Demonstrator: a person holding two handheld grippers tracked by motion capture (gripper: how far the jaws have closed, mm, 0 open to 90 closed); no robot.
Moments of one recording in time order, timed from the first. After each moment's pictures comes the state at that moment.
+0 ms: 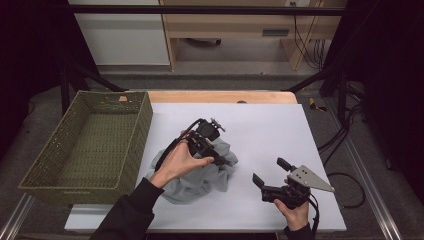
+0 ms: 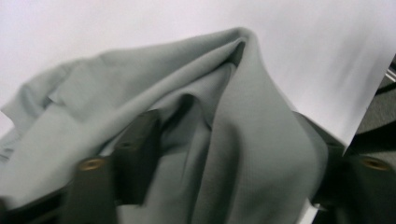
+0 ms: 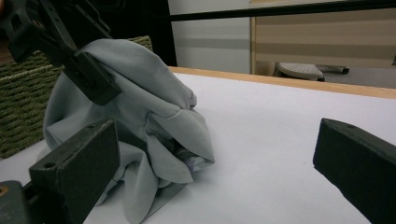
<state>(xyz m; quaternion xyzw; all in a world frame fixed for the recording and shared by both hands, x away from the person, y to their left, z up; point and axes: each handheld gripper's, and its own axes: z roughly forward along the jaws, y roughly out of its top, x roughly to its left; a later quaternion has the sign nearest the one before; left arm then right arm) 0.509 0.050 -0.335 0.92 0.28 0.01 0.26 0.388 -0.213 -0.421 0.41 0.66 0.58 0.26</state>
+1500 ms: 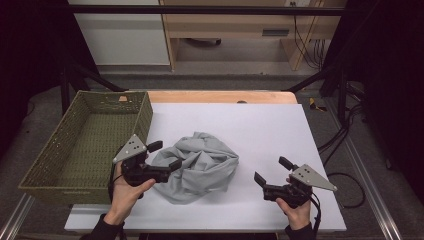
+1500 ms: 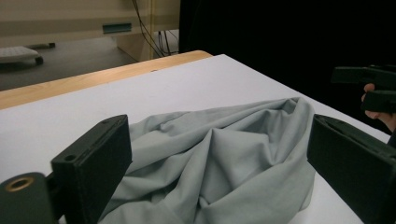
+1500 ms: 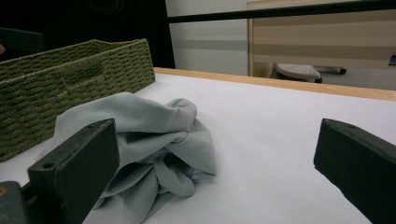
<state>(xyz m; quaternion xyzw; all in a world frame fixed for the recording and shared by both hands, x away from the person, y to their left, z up) 0.427 0.201 -0.365 0.73 0.34 0.17 0.56 0.389 -0.217 -0.418 0.41 0.66 0.58 0.26</state>
